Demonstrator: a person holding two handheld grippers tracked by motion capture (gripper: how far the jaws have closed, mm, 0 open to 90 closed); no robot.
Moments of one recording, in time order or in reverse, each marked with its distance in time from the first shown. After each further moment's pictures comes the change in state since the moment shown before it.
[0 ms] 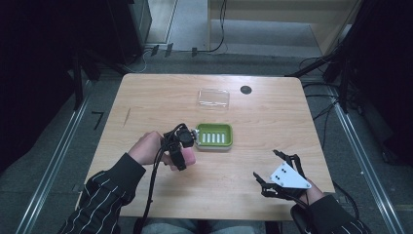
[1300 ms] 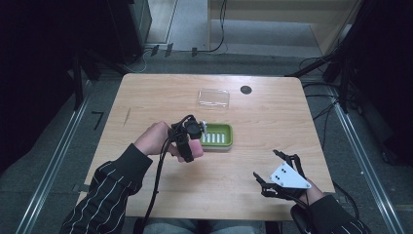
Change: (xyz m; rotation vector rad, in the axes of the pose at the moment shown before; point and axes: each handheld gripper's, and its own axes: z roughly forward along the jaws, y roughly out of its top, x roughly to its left) left arm 0.007 0.026 -0.018 -0.042 0.012 0.067; right arm 0.000 0.000 0.000 0.001 -0.003 0.000
